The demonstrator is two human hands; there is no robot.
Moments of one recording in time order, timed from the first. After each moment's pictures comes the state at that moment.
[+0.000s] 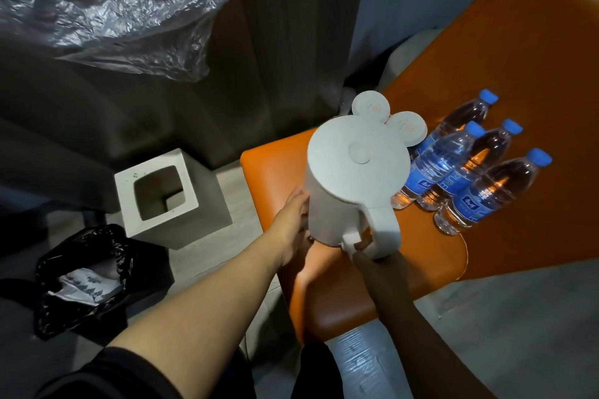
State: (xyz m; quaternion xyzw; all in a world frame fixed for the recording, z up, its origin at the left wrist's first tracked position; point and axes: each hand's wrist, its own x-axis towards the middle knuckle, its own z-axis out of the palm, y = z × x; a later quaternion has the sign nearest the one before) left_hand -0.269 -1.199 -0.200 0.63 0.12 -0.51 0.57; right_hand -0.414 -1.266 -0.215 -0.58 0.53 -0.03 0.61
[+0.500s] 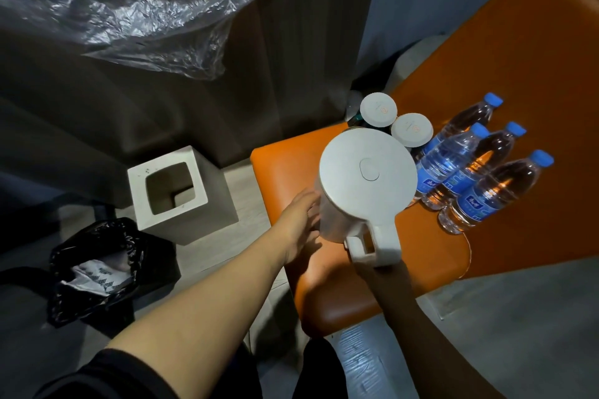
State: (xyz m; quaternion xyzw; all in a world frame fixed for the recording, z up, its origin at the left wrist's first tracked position) left_hand -0.274 -1.185 -0.184 0.64 0.14 -0.52 0.55; right_hand -0.431 -1.252 -0.228 -0.59 0.55 0.00 0.59
